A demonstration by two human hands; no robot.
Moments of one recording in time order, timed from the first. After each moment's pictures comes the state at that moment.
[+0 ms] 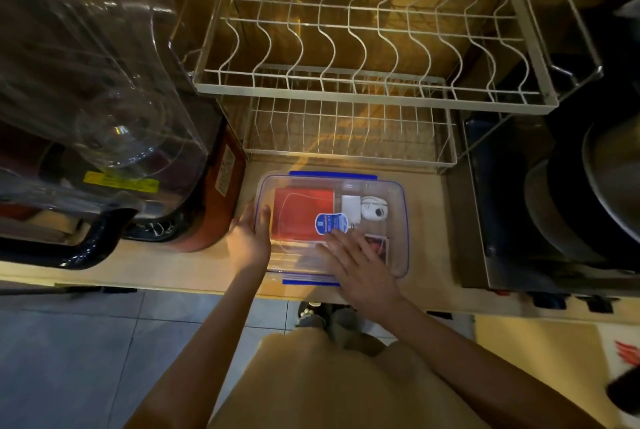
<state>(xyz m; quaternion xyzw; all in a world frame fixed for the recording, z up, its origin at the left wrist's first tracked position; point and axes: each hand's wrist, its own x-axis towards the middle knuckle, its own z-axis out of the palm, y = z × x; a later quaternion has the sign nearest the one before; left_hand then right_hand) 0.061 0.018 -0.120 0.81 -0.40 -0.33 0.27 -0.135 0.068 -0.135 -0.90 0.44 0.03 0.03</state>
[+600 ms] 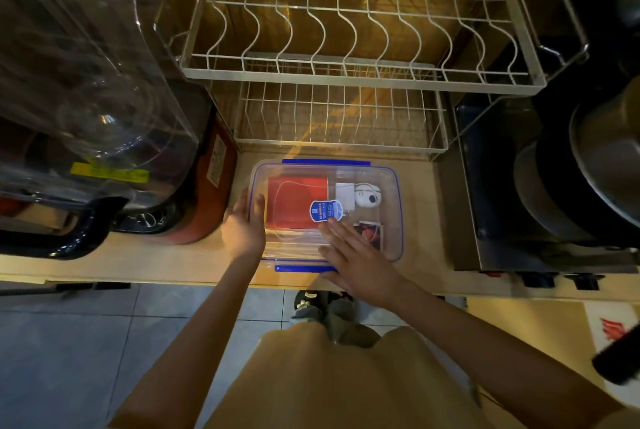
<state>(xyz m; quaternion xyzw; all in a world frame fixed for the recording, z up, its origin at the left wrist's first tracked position) 0.064 0.015 -0.129 0.81 -0.42 -0.31 0.26 -0.143 0.067 -0.139 -0.92 0.40 -0.03 0.01</state>
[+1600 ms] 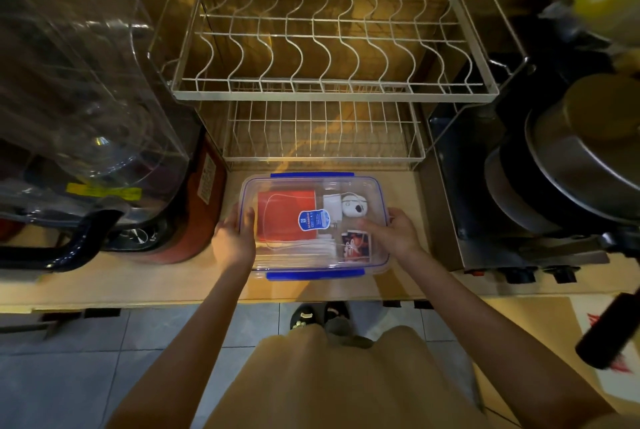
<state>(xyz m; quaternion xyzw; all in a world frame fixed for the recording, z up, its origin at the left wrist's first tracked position) 0.063 0.017 -0.123 0.80 -0.43 -0.31 0.27 -0.185 0.028 -0.100 -0.32 0.76 -0.28 0.49</state>
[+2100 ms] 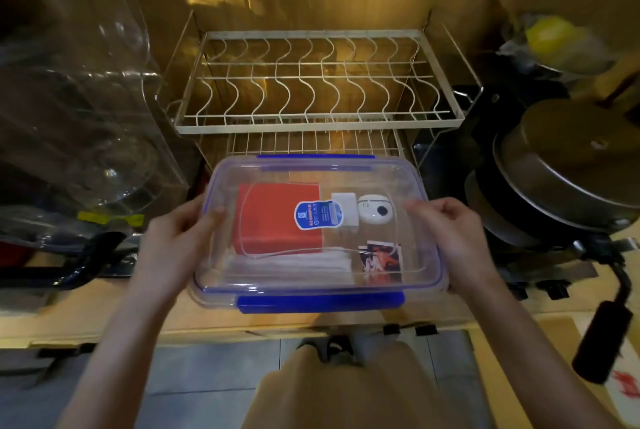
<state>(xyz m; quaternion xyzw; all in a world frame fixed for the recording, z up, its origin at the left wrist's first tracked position) 0.073 0.049 0.054 0.69 -0.48 -0.41 0.36 -0.209 0.071 0.035 -0.34 0.71 -0.46 0.41</state>
